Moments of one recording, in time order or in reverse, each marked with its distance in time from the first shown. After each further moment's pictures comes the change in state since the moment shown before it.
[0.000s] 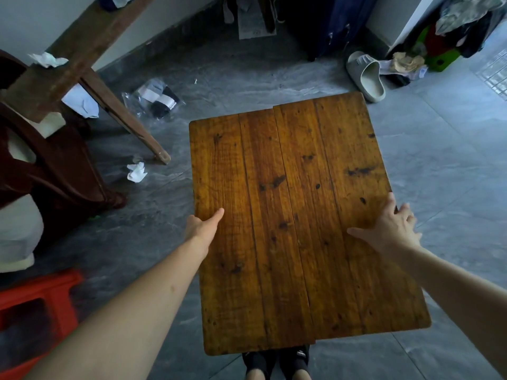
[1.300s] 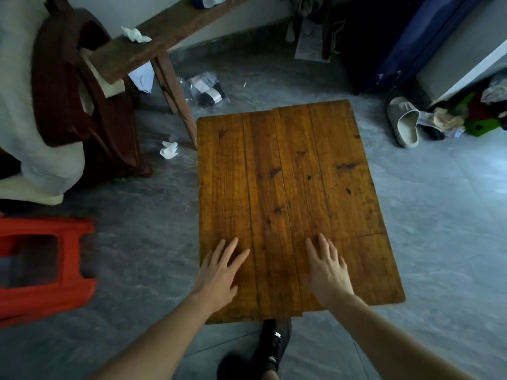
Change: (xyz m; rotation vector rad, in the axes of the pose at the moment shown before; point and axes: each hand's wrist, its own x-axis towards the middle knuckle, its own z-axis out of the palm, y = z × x) left_hand -0.093 -0.118 -0.017 1.084 -0.146 0.766; right_hand -0.088 -0.052 0.058 -0.383 -0.108 -0.691
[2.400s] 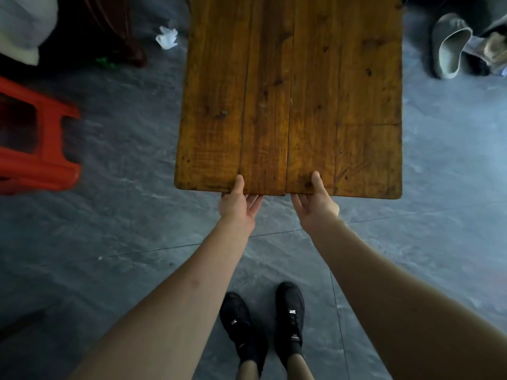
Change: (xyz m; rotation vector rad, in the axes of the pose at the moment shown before) left_hand -0.019 0.141 0.109 -2.396 0.467 -0.972; right_hand -0.052 0.021 0.097 1.971 0.079 0.848
